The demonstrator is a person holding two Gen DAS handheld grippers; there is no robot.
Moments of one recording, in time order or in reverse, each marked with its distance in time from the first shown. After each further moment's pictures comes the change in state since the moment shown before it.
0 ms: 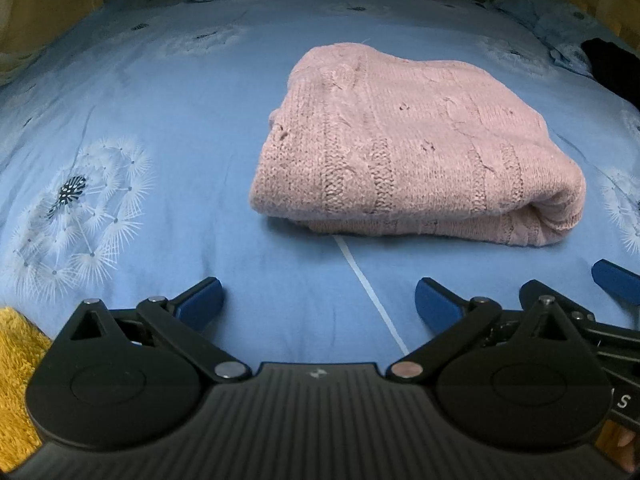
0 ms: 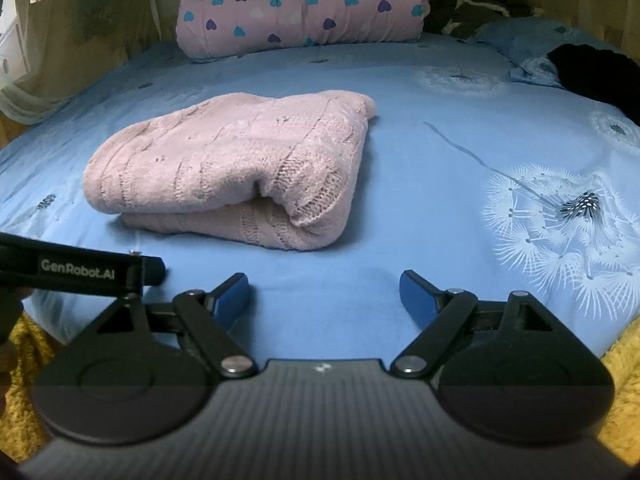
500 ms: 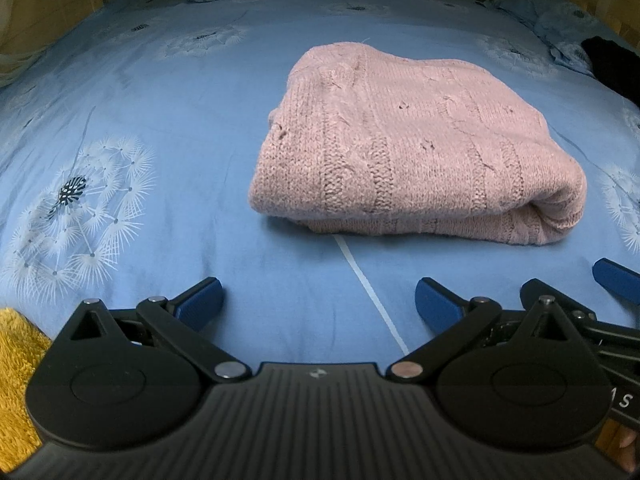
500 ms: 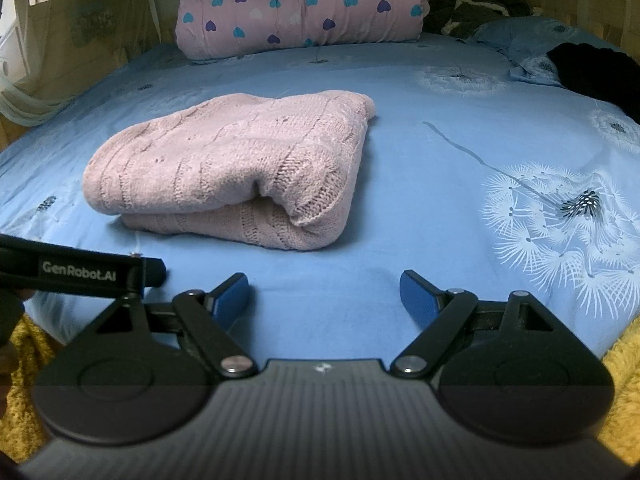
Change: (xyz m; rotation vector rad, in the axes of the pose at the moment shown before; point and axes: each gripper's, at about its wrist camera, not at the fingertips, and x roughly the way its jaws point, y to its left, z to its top) left arm 0.001 0.000 0.000 0.002 0.000 0.002; right arm 0.000 -0.001 0.000 0.005 -0.001 0.004
